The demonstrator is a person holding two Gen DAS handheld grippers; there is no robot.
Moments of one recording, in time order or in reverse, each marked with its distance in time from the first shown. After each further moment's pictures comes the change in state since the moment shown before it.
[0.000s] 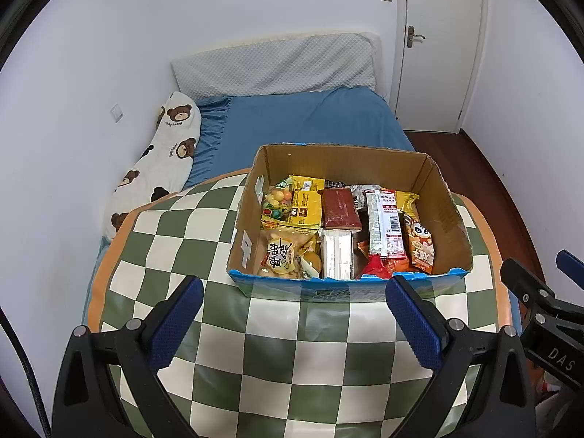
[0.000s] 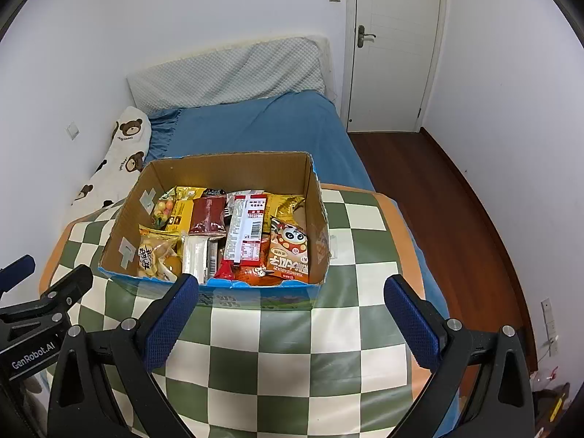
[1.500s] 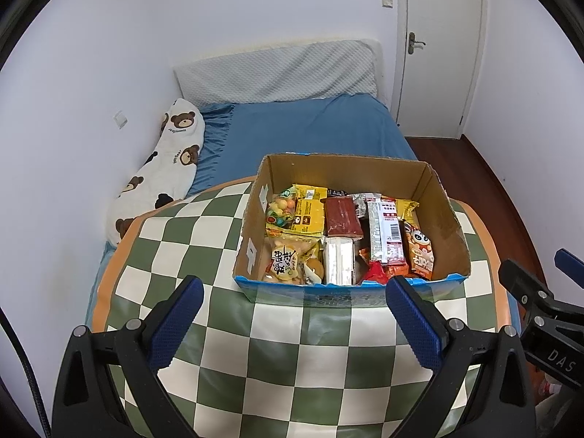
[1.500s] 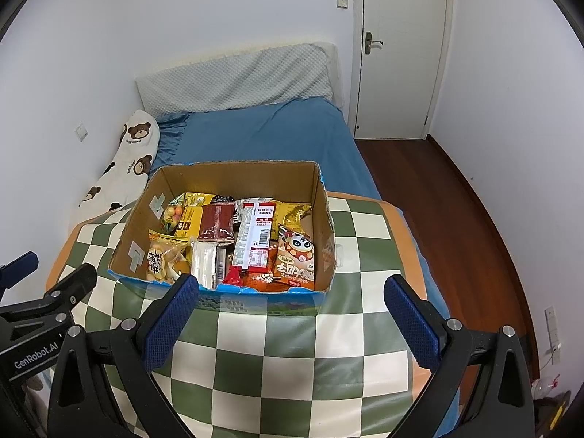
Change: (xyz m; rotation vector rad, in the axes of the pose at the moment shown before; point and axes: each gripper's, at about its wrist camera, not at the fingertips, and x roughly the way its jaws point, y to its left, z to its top) left arm -0.014 -0.002 0.004 0.006 -0.026 0.012; right arm -0.016 0.002 0.006 -0.011 -0.018 0.028
